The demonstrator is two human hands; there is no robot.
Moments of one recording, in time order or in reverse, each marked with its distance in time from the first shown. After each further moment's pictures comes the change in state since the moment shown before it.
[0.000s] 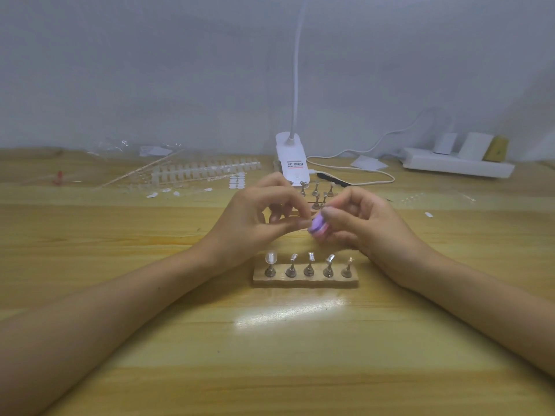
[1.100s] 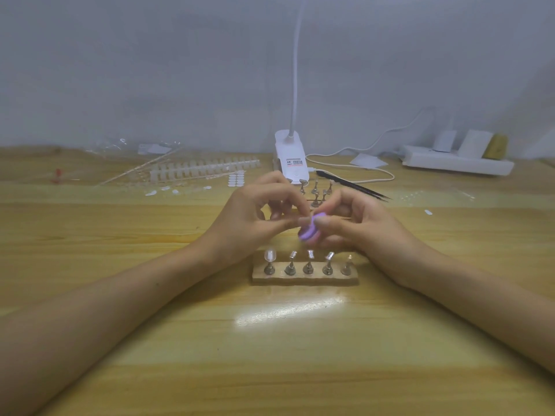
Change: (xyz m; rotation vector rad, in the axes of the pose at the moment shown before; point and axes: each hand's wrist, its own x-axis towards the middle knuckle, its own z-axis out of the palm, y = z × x) left_hand 0.001 0.000 0.000 -0.023 -0.010 -0.028; right_hand 0.000 -0.001 0.000 -0.045 -0.079 0.012
